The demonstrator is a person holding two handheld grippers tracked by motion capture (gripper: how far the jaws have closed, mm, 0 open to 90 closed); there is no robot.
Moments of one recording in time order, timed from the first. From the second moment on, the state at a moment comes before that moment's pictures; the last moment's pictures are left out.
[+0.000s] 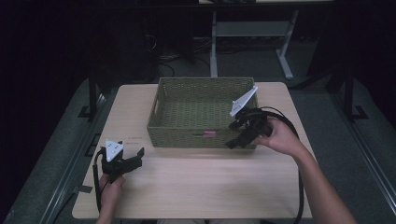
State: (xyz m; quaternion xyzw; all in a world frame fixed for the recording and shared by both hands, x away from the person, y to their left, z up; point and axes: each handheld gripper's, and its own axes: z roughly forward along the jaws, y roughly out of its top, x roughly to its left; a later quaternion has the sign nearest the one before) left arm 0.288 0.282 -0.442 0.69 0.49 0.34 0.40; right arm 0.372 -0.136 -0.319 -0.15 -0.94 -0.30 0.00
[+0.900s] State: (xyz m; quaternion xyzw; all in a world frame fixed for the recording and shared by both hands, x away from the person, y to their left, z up) left arm 0.287 0.283 -0.442 0.69 0.49 0.34 0.40; right arm 0.345 -0.146 -0.362 -0.16 -0.94 -0.30 0.01
